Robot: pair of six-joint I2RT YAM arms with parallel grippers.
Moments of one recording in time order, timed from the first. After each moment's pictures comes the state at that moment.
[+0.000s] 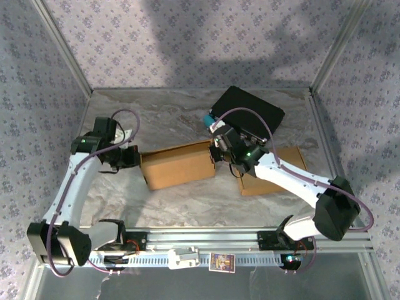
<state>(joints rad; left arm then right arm) -0.12 1.14 1.10 -1.14 0.34 -0.21 0.79 1.39 1.03 -0.36 0.21 0.25</state>
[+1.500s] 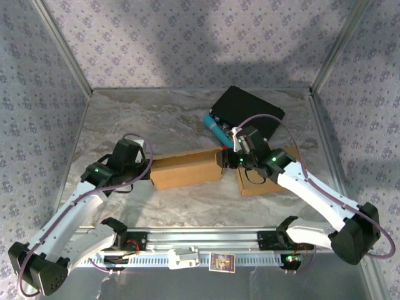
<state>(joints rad) -0.52 0.90 0.87 -0.90 -0.06 -0.47 0.67 1.15 0.97 -0.59 -0.12 0.50</state>
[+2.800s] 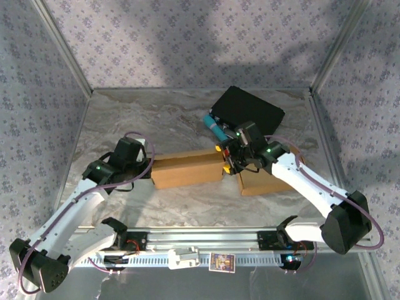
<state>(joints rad) -0.53 0.92 0.89 -0.90 -0.06 -0.47 0.60 1.27 1.00 -0.59 -0.25 1.64</state>
